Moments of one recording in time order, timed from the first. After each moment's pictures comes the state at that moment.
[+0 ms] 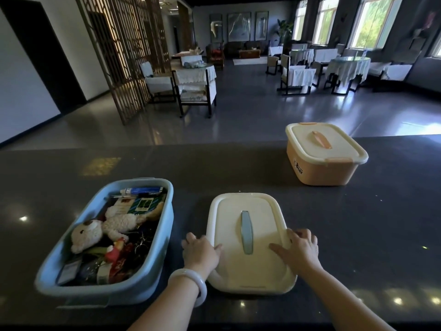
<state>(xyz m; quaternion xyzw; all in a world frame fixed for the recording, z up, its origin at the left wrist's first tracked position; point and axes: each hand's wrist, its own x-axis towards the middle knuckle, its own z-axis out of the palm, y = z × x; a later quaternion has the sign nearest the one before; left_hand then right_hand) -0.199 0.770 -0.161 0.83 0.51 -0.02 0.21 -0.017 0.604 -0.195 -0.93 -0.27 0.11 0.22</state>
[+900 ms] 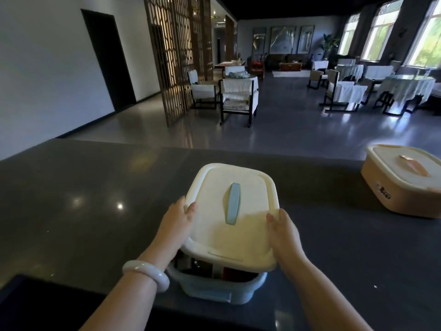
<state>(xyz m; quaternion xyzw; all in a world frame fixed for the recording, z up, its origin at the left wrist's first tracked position) -0.417 0.932 -0.045 0.76 0.51 0.24 0.33 -0.233 0.800 -0.083 -0.80 -0.27 0.17 0.50</state>
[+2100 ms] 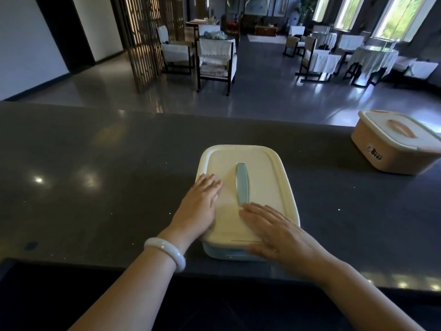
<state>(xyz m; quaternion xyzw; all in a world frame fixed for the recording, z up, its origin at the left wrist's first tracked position) -0.445 0.966 -0.116 0.93 0.25 0.18 0.21 -0.319 0.767 -0.088 -0.73 -0.66 0.10 0.14</state>
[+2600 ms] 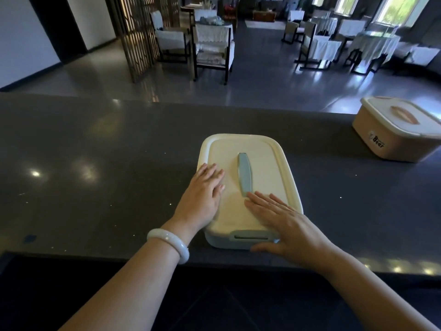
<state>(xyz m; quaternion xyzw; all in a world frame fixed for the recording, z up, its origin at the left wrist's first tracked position) -0.448 0.961 -0.120 0.92 0.24 0.22 0.22 -0.315 0.764 -0.099 -0.71 -0.68 0.06 0.14</state>
